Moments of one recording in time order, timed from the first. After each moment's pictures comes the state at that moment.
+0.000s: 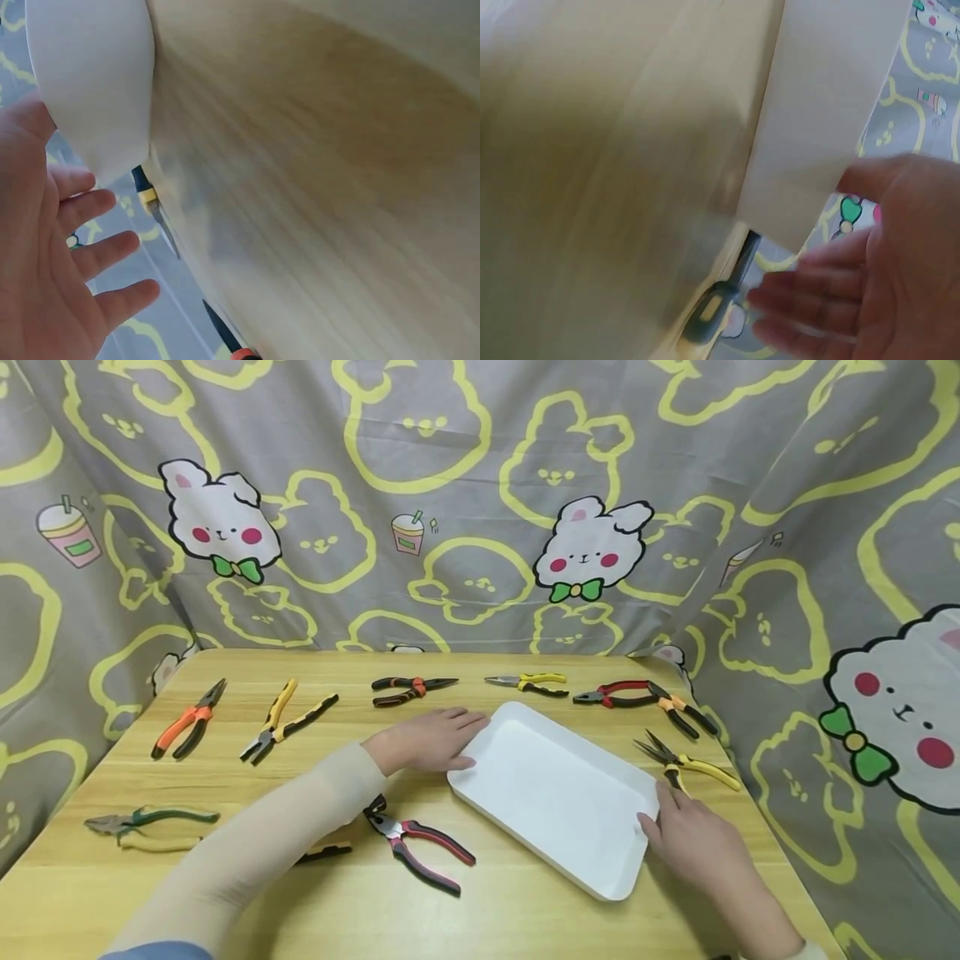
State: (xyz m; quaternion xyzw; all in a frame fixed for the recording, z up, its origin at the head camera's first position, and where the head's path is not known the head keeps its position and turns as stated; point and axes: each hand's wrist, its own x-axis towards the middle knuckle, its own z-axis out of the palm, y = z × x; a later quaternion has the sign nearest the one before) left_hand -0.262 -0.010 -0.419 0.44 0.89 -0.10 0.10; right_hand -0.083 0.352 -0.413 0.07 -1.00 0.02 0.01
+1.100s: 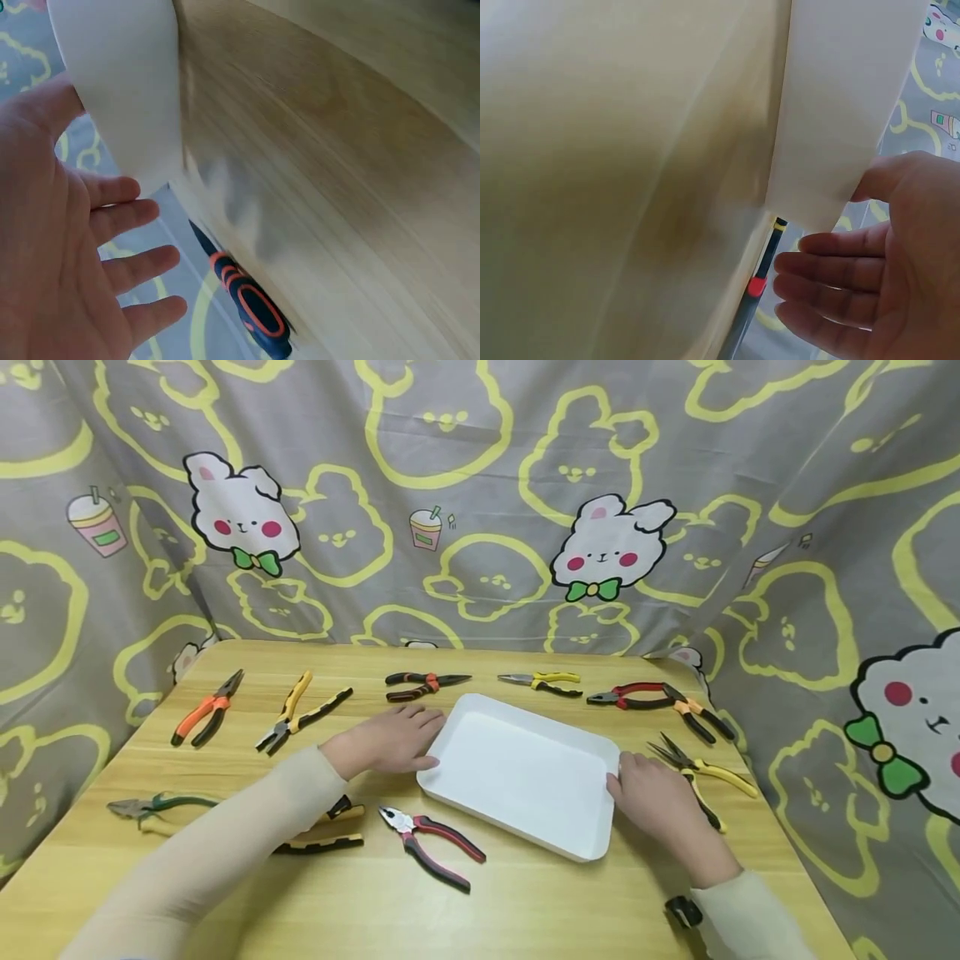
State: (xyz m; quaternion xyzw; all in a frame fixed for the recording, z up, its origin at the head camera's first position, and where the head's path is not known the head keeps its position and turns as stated) left_hand -0.242 -0.078 -0.408 0.35 0.92 -0.12 0.11; right_hand -0.146 0.309 -0.415 0.11 -0.99 0.03 0.01
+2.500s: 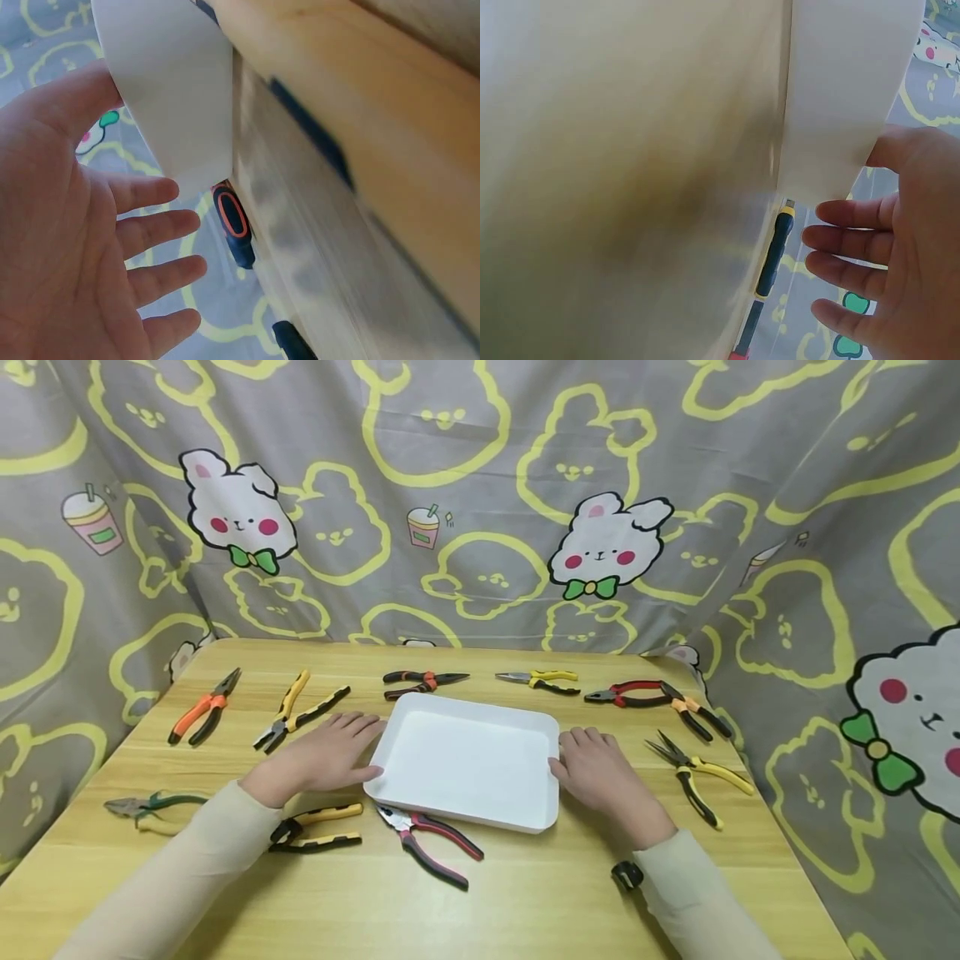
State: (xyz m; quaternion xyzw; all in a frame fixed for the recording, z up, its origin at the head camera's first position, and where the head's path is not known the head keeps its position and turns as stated) left_hand -0.211 -0.156 -0.407 0.31 0.95 -0.02 0.11; right_hand -0.184 0.259 -0.428 0.19 -0.98 0.03 0.02
